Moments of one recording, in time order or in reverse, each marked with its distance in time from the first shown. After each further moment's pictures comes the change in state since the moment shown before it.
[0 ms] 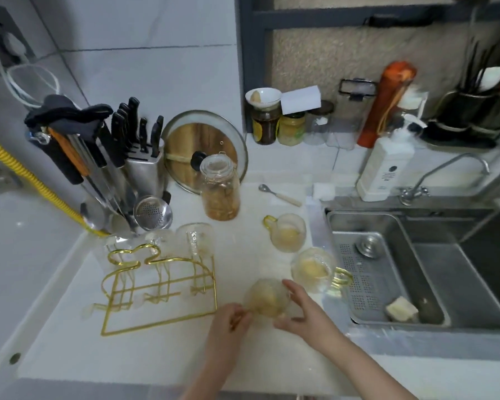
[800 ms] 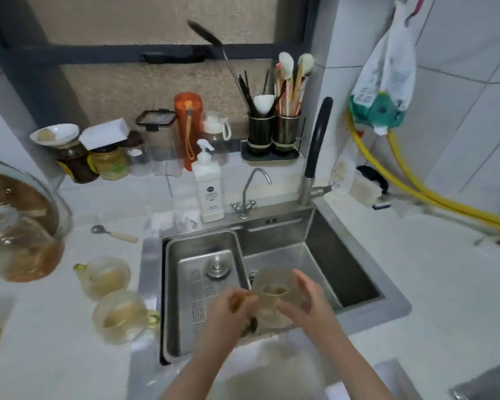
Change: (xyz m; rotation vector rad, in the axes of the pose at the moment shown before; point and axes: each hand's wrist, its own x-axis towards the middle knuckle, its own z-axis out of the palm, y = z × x) left_hand -0.062 0.195 0.340 -0.024 -0.382 0.185; right_hand -0.156 0.086 -0.339 0.090 0.565 -0.068
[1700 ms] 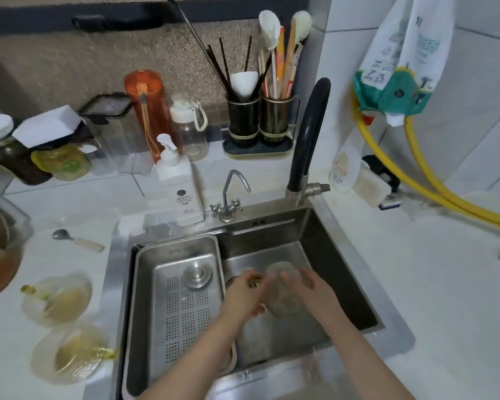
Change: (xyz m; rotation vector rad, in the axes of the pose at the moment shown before) left_hand 0.133 0.040 0.099 0.129 -0.122 -0.263; right_hand 0.130 0.024 -0.072 -0.228 -0.015 0.416
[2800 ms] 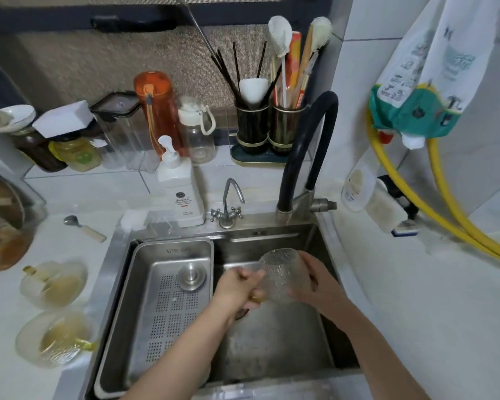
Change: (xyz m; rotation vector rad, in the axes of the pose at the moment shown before) left_hand 0.017 0.045 0.017 -0.443 0.078 -0.085; right_hand 0.063 0.003 -0.069 -0.017 -0.270 -0.437
